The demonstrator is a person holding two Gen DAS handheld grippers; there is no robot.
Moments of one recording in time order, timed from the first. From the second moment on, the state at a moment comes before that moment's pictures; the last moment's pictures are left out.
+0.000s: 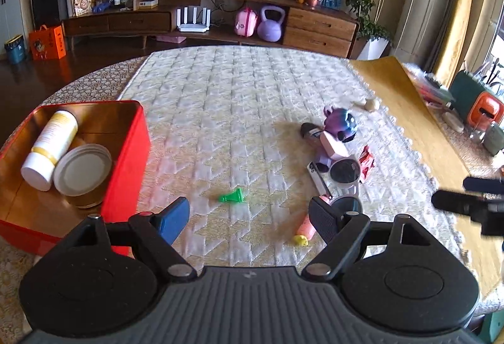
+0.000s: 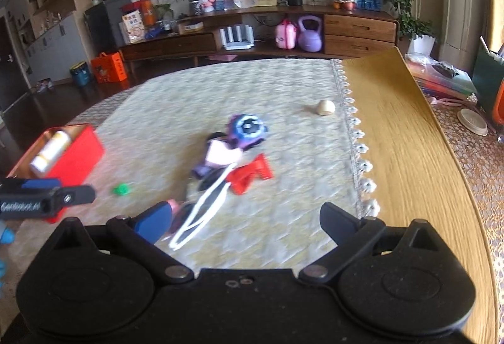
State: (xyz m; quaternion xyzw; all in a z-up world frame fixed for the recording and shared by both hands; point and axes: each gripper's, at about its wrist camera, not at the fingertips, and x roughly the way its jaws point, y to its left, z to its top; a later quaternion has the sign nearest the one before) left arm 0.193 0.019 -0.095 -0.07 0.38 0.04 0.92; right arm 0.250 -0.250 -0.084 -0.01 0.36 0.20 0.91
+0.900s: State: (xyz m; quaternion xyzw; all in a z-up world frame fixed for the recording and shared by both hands) left arm 0.243 0.021 -0.156 -0.07 0.39 0.07 0.92; right arm 0.426 -0.261 -0.119 -0.02 0.35 0.15 0.92
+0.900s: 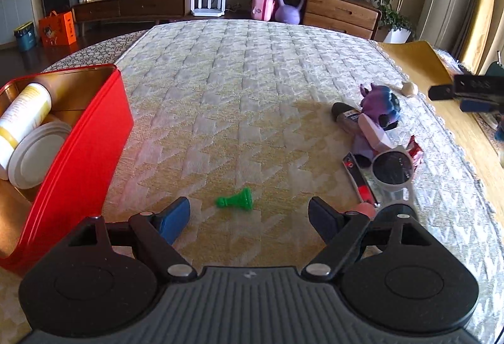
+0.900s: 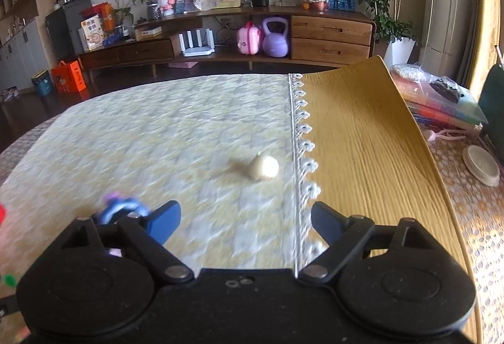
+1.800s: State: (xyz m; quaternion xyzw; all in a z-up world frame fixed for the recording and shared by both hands) left arm 0.241 0.015 -0.158 -0.02 0.36 0.09 0.93; right arm 0.481 -0.246 -0.151 -0.03 0.36 0.11 0.93
